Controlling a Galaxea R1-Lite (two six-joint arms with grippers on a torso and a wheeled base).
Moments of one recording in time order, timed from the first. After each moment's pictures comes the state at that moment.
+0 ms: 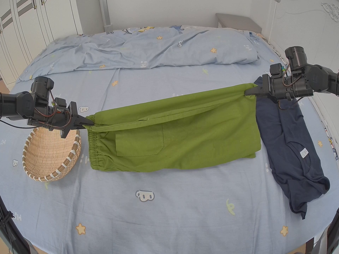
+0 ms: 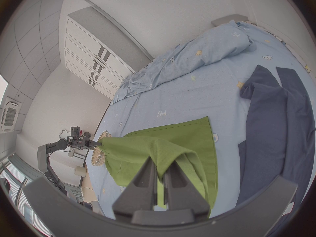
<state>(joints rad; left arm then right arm) 0.11 1.97 -1.47 0.26 -0.69 -0.44 0.09 2.03 -1.82 0.39 0.62 0.17</state>
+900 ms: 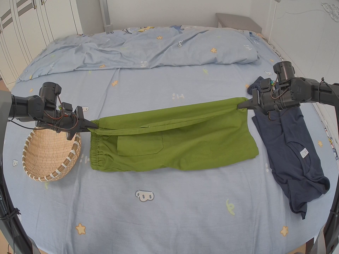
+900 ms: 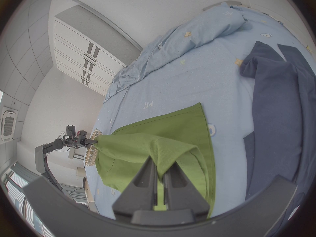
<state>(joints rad) 0.11 2.11 -1.56 0.26 -0.69 -0.44 0.08 2.19 -1.87 0.36 0.62 0.18</state>
